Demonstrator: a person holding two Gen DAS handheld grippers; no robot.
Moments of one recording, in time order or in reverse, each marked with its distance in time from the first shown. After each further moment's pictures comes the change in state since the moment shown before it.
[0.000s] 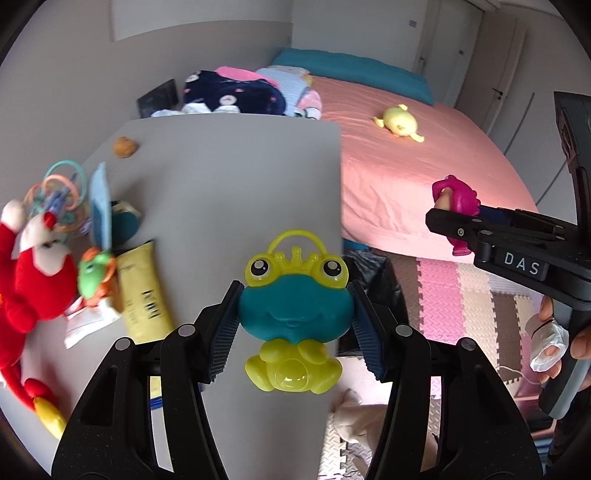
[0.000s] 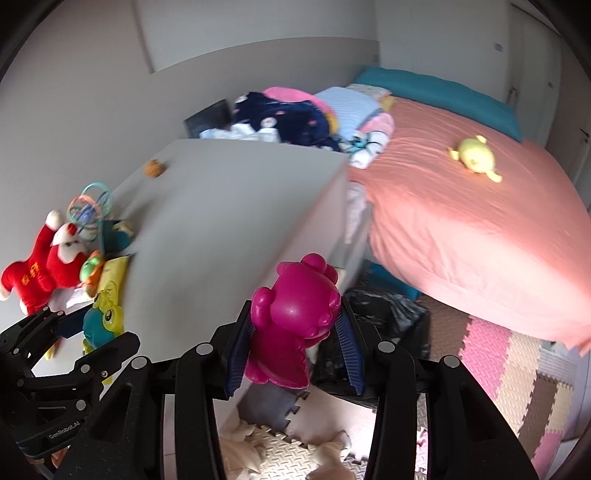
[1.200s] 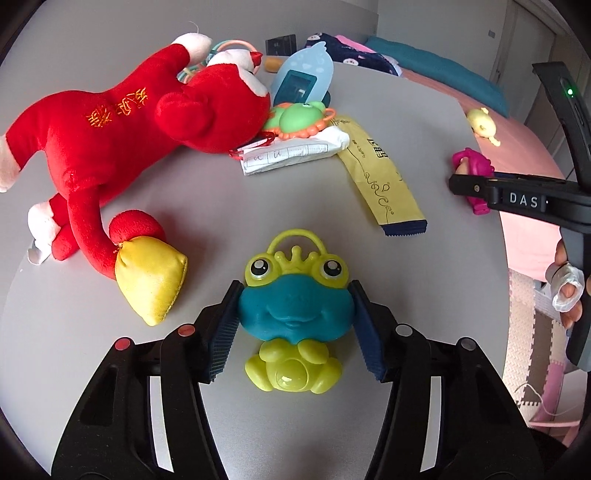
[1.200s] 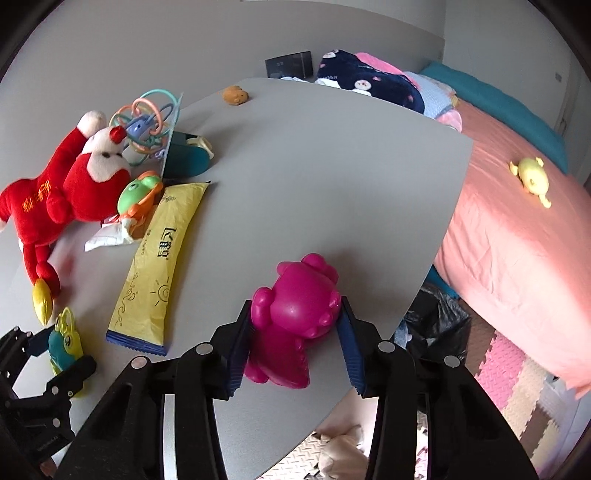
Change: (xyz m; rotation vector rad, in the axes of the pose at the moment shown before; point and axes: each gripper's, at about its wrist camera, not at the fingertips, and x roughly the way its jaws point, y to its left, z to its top) left arm -0.052 0.134 -0.142 -0.212 0.044 0.223; right arm 0.062 0.148 -0.039 -0.229 0.109 0.093
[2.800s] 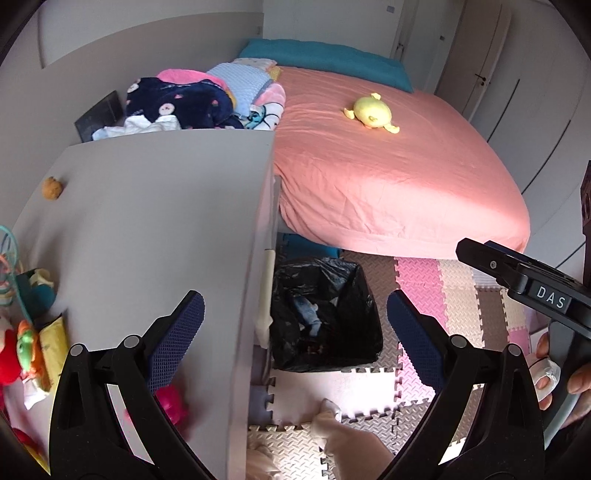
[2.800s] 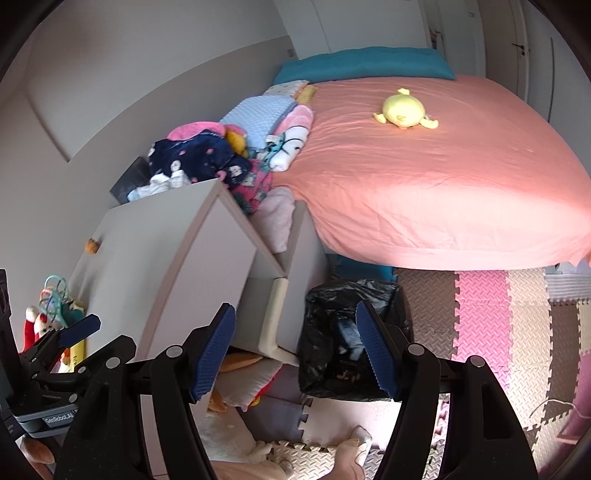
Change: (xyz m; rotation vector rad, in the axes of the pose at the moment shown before) left arm 0.041 -0.249 0.158 0.243 -0.011 -0.270; right arm -0.088 -0.259 -0.032 0.516 -0.149 -0.090
